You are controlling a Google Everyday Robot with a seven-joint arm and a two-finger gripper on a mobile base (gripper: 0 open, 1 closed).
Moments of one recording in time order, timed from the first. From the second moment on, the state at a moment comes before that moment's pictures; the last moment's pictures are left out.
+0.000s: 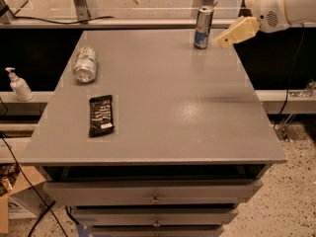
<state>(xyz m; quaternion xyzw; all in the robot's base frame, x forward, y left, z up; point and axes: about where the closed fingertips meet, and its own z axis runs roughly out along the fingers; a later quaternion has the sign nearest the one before) 0.685 -0.204 0.977 -0.43 0.75 0.13 0.48</state>
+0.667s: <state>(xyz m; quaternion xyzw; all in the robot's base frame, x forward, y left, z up) 0.690 -0.205 0.964 -0.42 0.77 0.13 0.47</state>
